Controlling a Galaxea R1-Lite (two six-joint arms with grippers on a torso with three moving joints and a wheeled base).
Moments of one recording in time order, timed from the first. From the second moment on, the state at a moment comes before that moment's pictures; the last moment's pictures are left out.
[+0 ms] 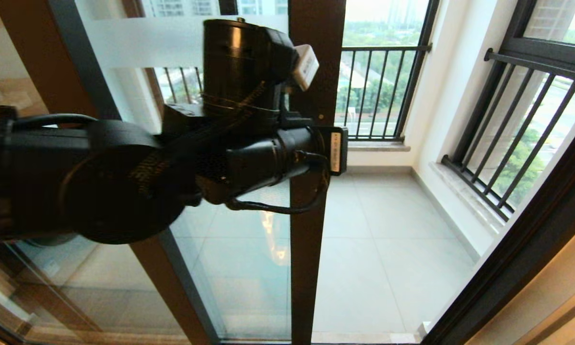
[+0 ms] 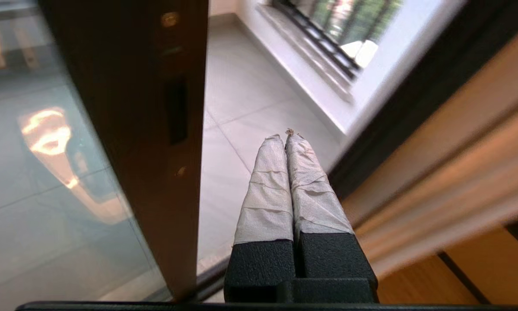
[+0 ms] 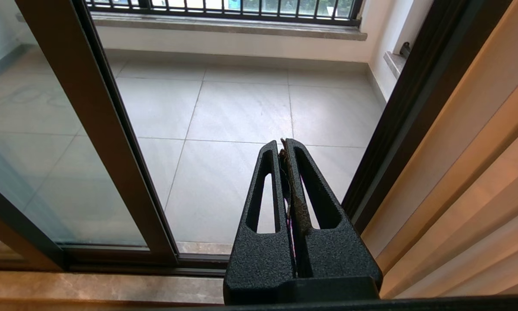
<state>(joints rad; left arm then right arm) -0.87 1.82 -1.49 -0.18 0.19 -0.20 0.00 0.00 -0.01 0.02 0.03 -0.08</state>
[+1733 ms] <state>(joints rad) -0.83 2.32 -1.92 -0.29 0.45 -0.10 0.00 0.00 -0.01 0.02 0.03 -0.08</state>
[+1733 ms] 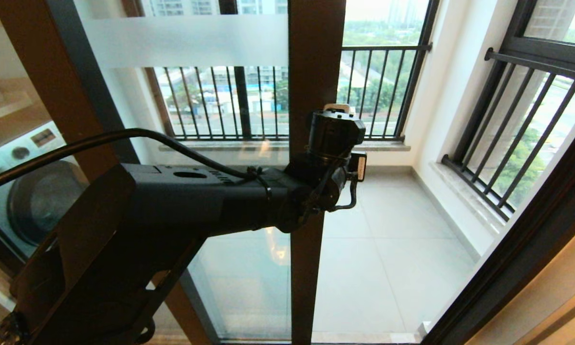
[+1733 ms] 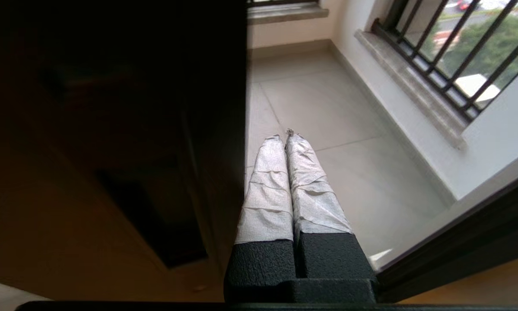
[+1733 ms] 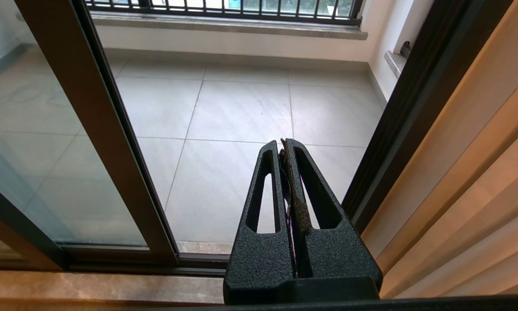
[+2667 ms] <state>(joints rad) -0.79 2.28 -1.90 -0.29 0.47 -0.08 0.00 0.00 -0.01 0.02 0.03 -0.08</state>
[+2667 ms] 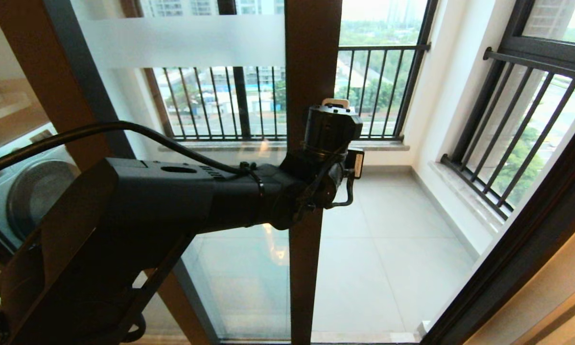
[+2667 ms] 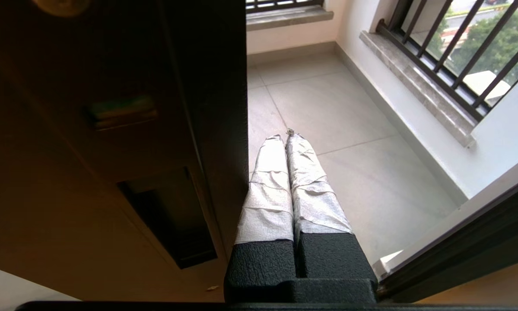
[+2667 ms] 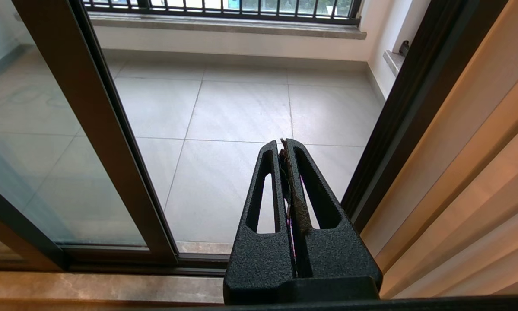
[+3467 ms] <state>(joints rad) -0.76 2.27 -1.88 -0.29 0.47 -0.07 0.00 0.00 -0.01 0.02 0.03 -0.08</state>
